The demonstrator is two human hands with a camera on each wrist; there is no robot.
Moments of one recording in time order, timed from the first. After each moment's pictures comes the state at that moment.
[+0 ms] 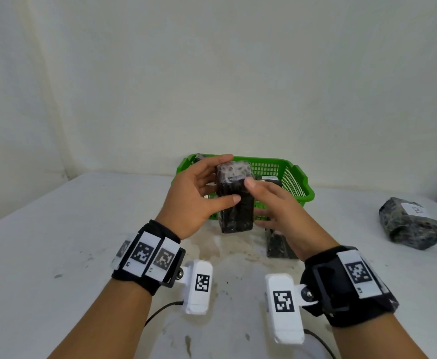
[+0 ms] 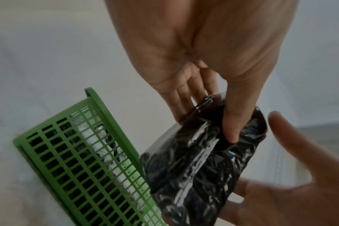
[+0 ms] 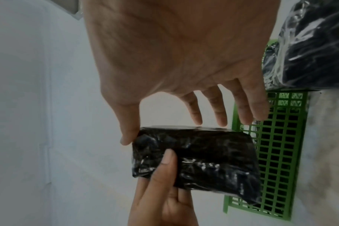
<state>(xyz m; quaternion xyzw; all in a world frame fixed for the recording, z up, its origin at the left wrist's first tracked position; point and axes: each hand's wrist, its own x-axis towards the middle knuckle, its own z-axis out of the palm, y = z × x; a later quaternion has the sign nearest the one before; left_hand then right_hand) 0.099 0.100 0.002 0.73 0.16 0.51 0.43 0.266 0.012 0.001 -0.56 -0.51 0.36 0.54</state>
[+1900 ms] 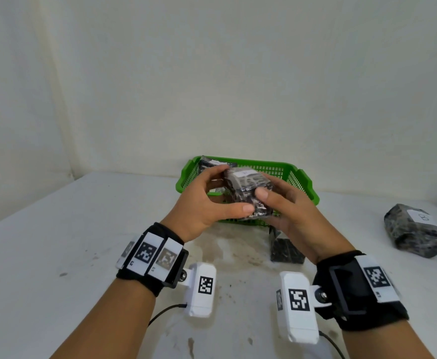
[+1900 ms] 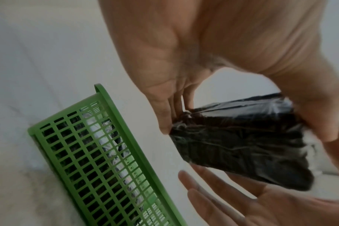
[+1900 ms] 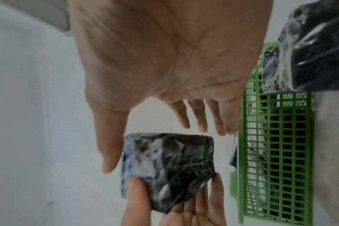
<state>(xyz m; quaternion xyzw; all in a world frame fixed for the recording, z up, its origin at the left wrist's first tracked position) 0.097 0.103 -0.002 0.72 0.21 0.44 0.50 0.279 0.011 0.003 -0.49 -0.52 0.38 0.59</state>
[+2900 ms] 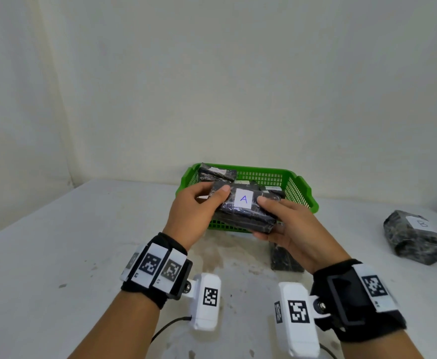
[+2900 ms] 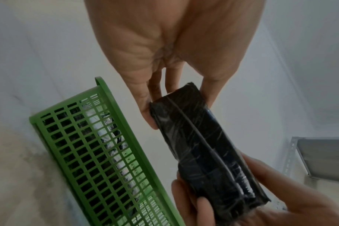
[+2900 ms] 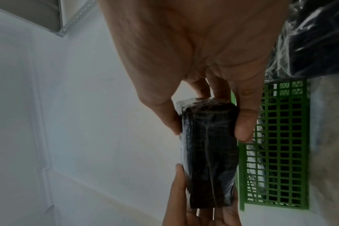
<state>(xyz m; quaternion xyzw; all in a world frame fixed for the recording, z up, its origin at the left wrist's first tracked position) 0.101 0.108 -0.003 0.68 0.34 0.51 0.41 0.278 0.018 -0.002 -0.51 -0.40 0.43 0.63</state>
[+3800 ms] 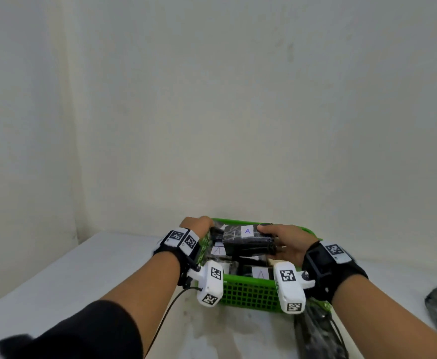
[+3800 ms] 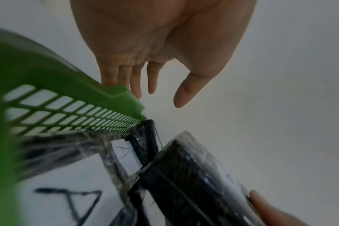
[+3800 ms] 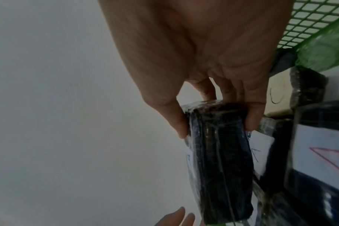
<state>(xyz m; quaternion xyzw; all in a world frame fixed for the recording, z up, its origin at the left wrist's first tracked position) 0.125 0.284 0.048 0.64 0.58 0.30 0.40 0.322 0.171 0.054 -0.63 -0.36 0.45 0.52</state>
